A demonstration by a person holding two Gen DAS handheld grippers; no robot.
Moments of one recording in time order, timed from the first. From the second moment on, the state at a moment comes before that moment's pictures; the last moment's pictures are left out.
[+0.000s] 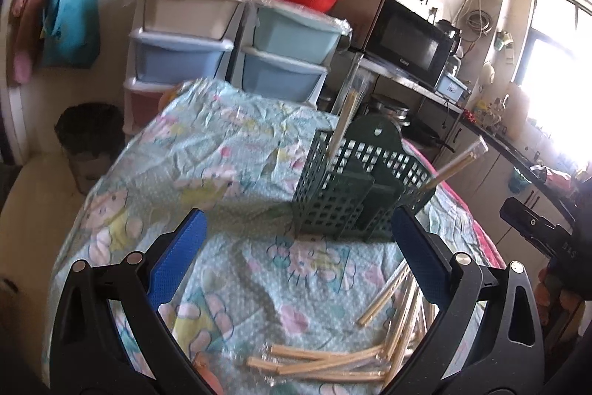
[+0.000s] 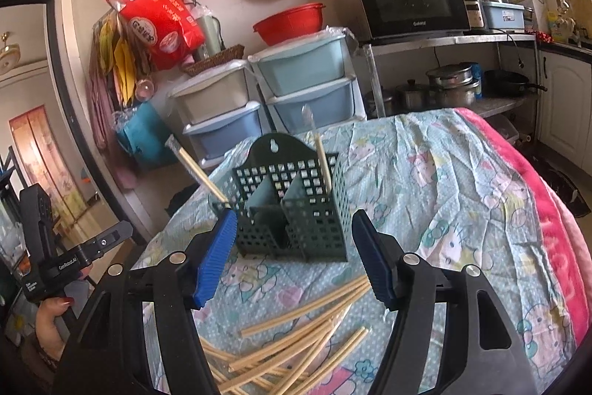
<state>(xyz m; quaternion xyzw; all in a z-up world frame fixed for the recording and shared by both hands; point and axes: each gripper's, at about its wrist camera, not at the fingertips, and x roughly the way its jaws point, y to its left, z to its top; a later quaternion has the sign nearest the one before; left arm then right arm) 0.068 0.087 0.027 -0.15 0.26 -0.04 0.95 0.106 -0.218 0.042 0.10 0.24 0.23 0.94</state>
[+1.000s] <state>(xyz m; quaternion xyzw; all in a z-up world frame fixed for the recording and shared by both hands) 0.030 0.068 -0.057 -0.17 0.39 -0.07 0.90 0.102 -0.212 0.007 0.09 0.29 0.23 0.92</state>
